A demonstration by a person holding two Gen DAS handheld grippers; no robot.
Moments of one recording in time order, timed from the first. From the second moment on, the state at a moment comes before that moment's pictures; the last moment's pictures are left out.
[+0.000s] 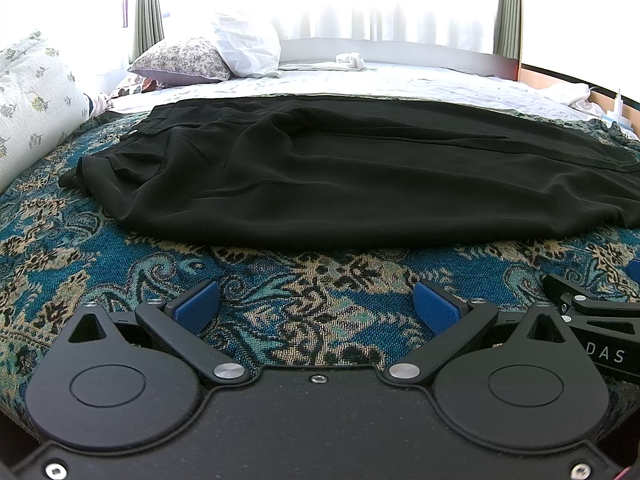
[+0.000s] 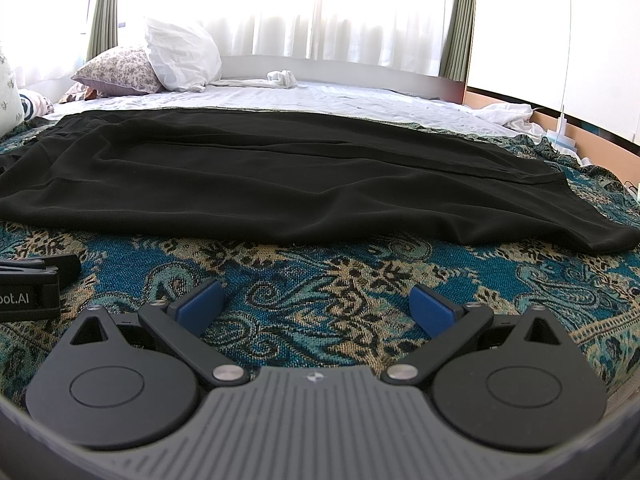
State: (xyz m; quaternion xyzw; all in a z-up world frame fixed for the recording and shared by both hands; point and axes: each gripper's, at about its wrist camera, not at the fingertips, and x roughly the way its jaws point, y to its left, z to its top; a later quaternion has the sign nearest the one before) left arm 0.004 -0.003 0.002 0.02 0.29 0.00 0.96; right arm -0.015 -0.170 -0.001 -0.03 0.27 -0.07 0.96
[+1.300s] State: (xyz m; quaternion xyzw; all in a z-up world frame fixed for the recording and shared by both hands) left arm 0.090 0.191 0.039 -0.13 0.26 0.10 0.95; right arm 0.015 -0.483 0.028 0.22 0.25 -0.36 0.87
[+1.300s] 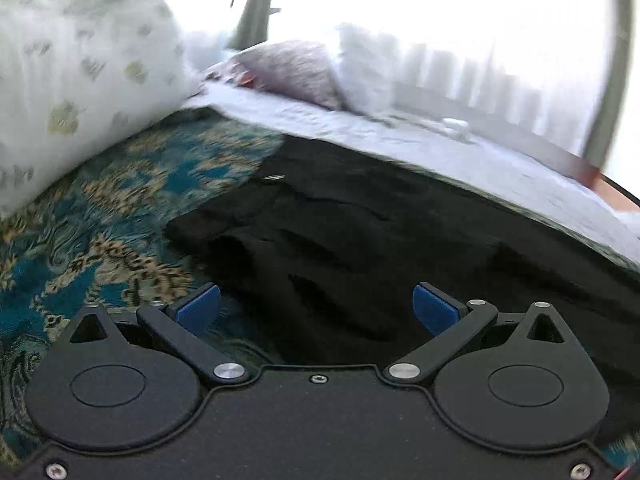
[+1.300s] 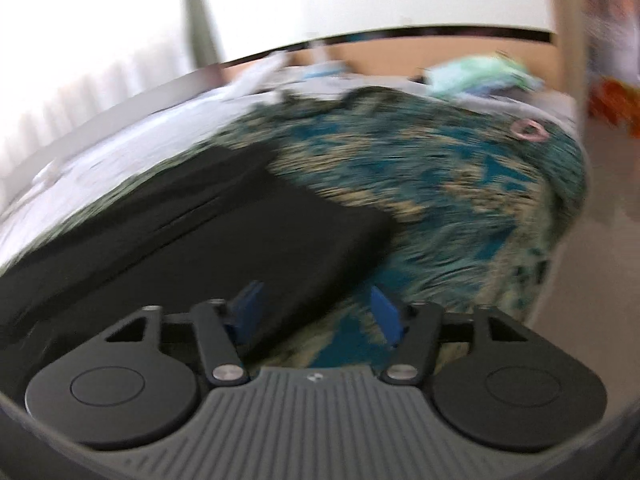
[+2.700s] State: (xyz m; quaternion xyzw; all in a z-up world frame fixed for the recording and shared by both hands) left arm 0.126 0.206 0.026 -0.05 0.34 0.20 0.92; right arm 0.037 -0.540 0.021 0.15 0.30 -0.40 0.85
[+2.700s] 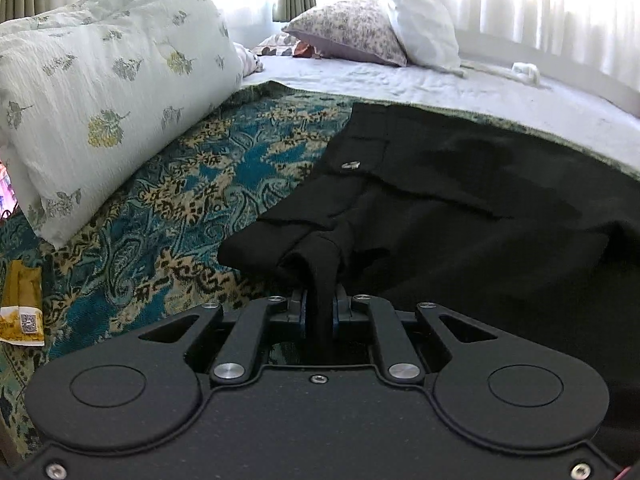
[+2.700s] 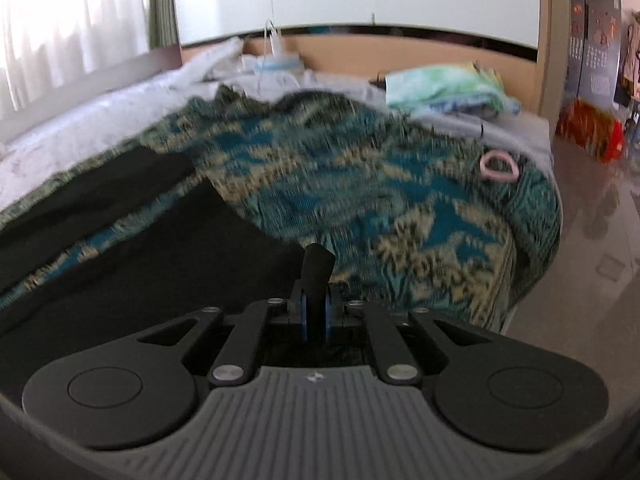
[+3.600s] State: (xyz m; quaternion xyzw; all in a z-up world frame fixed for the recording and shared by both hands) left arm 0.146 0.165 0.099 0.01 0.29 0.18 0.94; right arm 0.057 -0.524 0.083 0.16 0.29 -0.38 0.86
